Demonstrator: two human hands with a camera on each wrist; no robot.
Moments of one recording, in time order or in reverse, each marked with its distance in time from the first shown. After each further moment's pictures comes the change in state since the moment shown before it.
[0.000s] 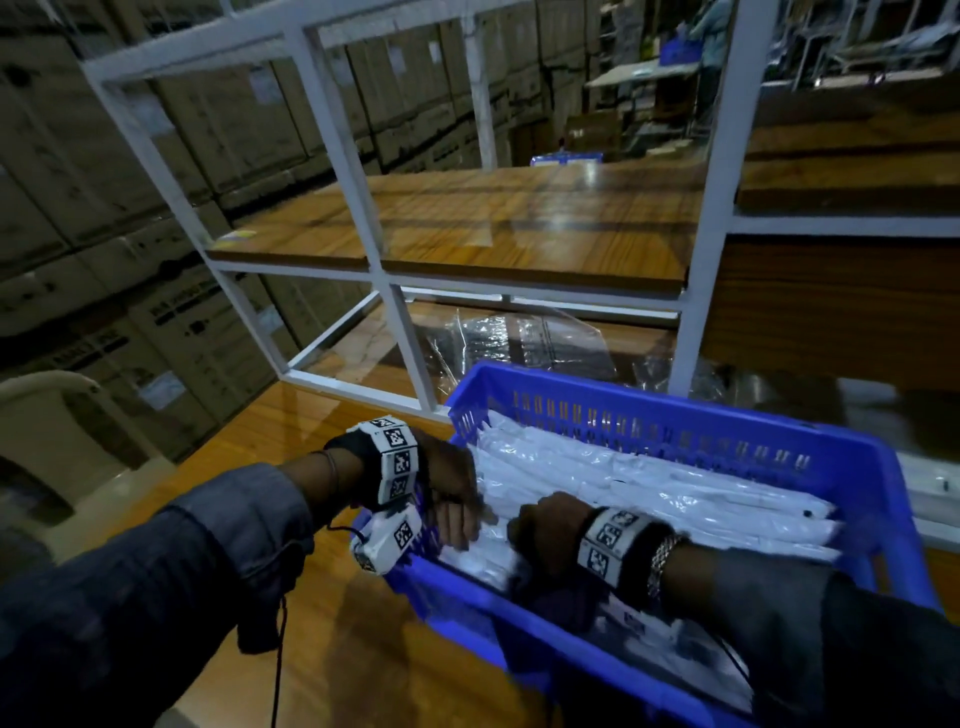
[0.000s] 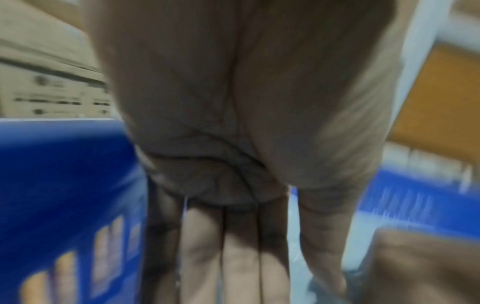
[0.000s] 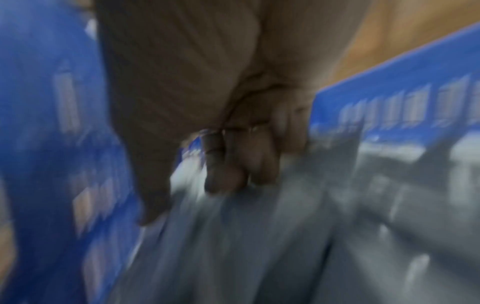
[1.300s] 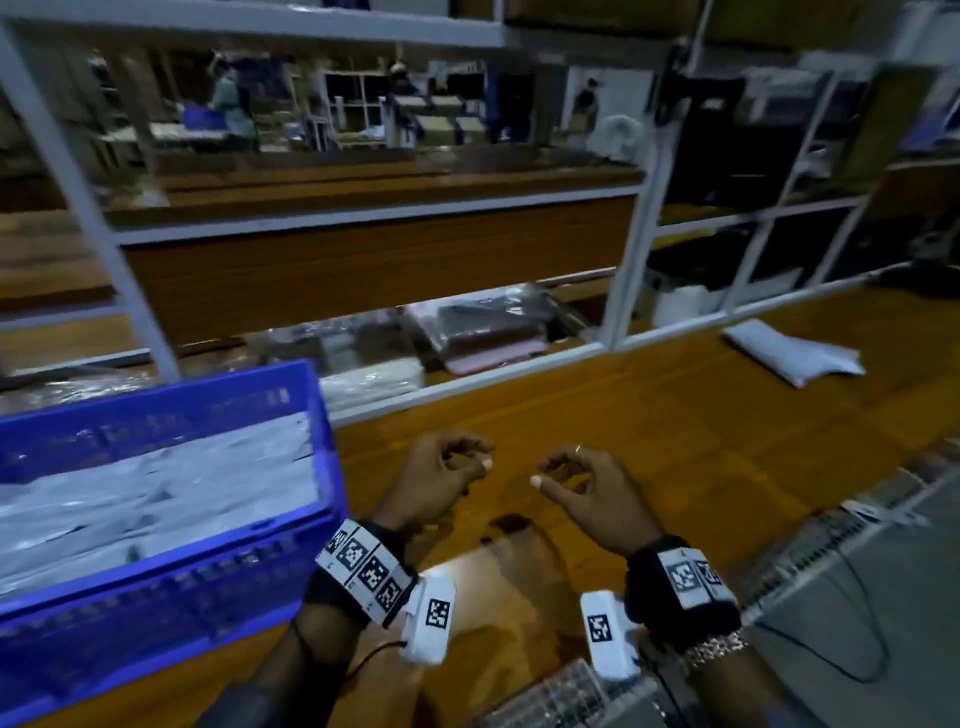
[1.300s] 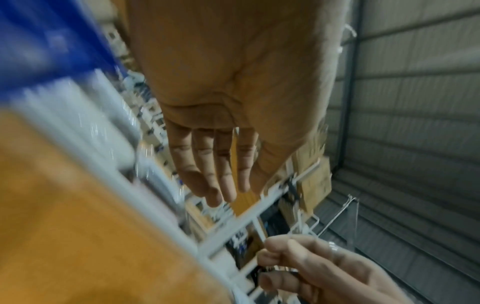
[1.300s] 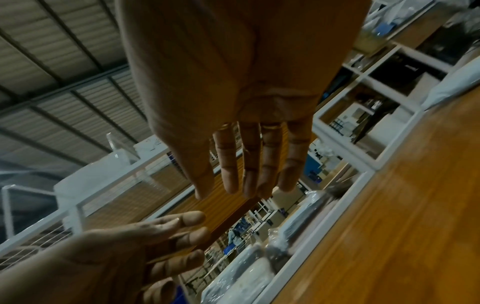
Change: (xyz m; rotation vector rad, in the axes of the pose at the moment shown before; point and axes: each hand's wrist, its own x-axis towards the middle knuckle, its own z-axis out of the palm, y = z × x) left_hand 0.010 0.348 0.393 -0.248 0.351 1.093; right_hand -0.569 -0.130 0.135 0.784 1.199 1.178
